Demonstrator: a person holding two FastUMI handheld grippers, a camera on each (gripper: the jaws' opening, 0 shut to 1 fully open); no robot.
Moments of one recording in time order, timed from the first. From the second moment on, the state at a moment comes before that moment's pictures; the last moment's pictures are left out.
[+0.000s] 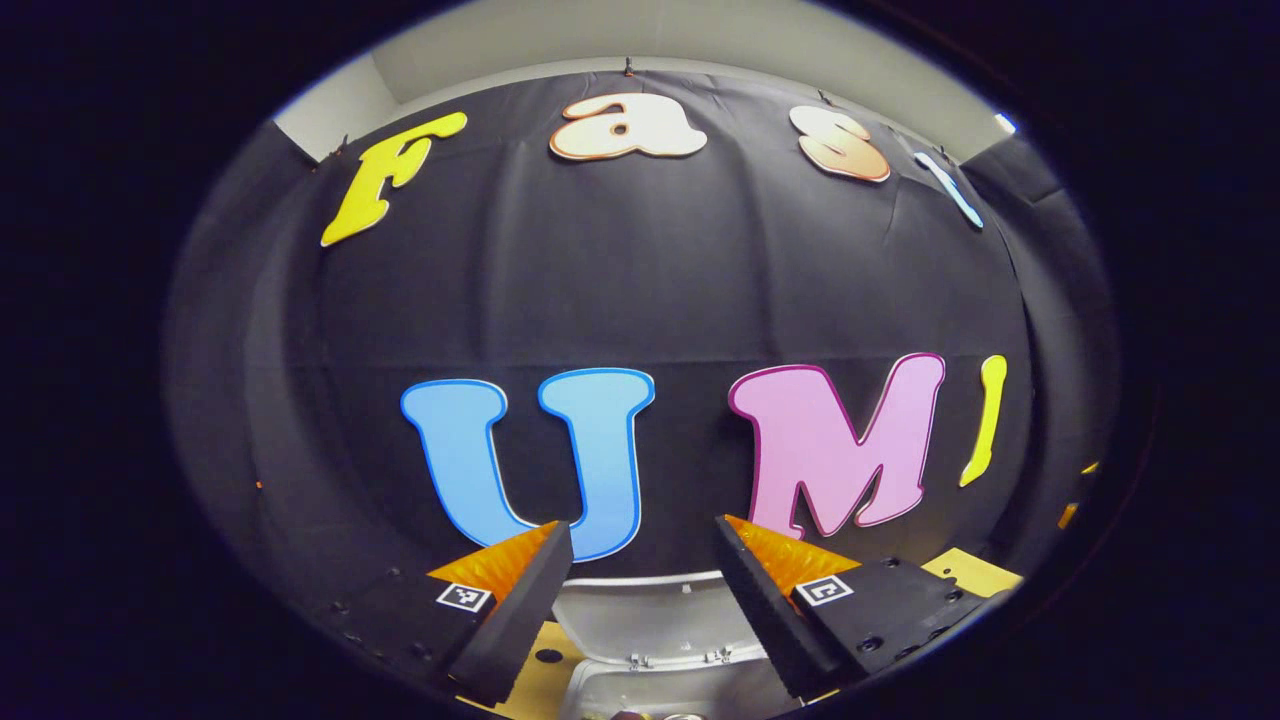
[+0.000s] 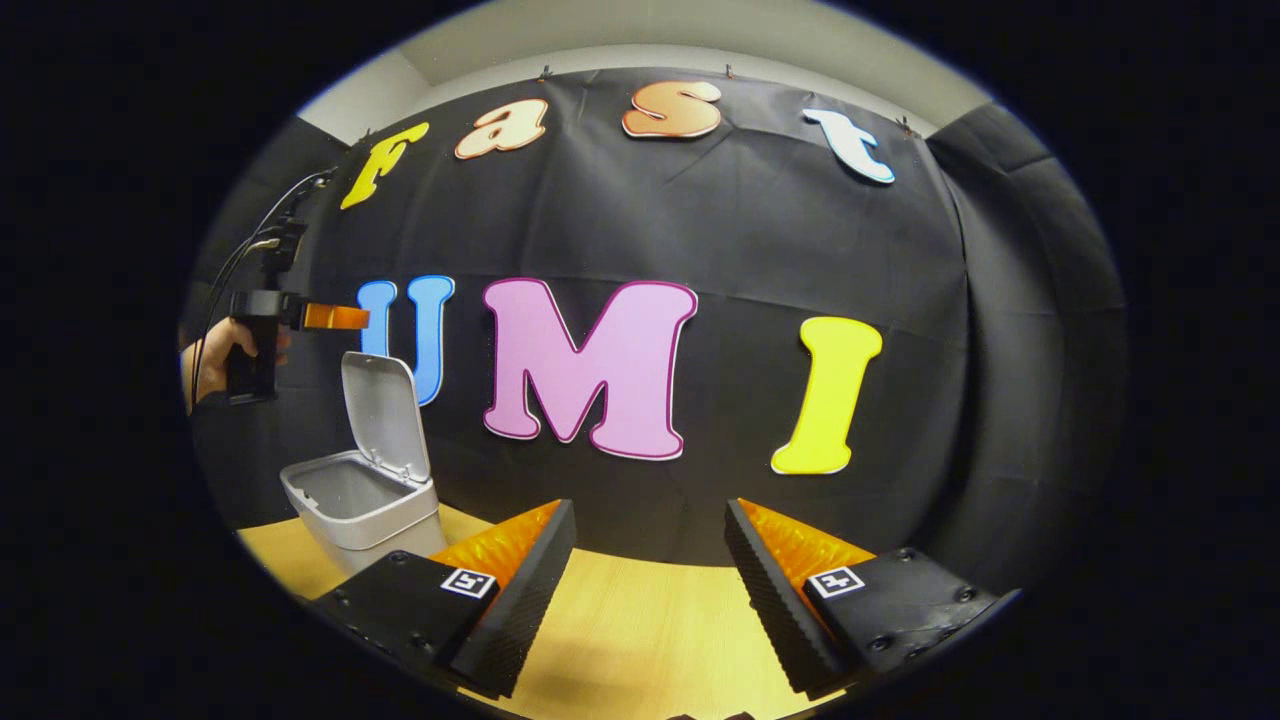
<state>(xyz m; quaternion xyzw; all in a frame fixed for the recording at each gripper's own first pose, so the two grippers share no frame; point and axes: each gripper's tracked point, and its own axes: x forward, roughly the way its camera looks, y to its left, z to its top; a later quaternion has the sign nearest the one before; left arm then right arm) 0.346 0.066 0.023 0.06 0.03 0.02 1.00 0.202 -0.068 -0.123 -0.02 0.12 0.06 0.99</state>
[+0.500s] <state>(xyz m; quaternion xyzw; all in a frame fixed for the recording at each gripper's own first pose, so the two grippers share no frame) 0.416 0.065 -0.028 0.09 0.11 -0.03 0.99 0.212 -0.061 -0.124 -0.02 0.12 0.06 0.99</state>
